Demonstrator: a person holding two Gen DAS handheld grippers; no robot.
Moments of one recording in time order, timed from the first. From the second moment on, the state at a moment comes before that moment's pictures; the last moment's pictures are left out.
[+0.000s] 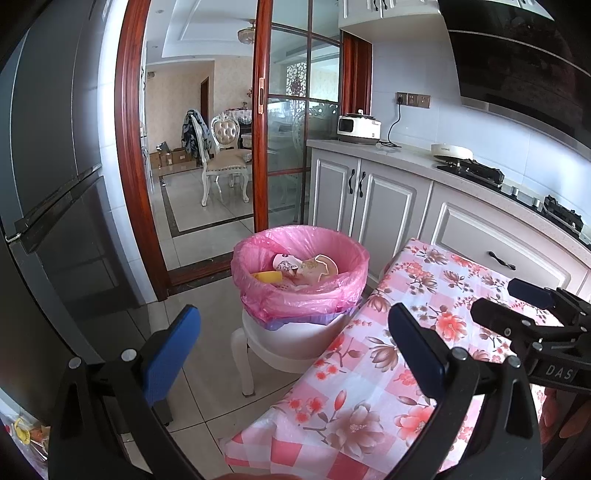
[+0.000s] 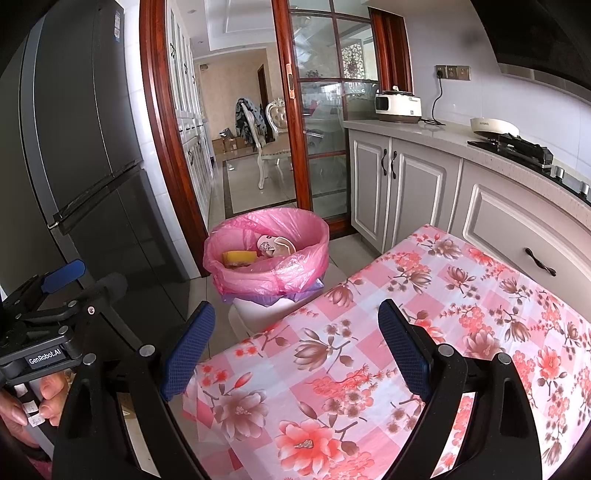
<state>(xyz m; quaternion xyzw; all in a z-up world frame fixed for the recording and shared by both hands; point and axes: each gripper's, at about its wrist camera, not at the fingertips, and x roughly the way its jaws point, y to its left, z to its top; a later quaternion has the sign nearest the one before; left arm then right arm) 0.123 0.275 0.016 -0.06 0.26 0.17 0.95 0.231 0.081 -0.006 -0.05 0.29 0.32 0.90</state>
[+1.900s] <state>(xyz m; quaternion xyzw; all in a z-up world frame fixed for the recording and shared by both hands) 0.116 0.271 0.018 -0.04 0.24 0.18 0.95 0.225 0.086 -0.002 -0.04 0.28 0.33 0.90</state>
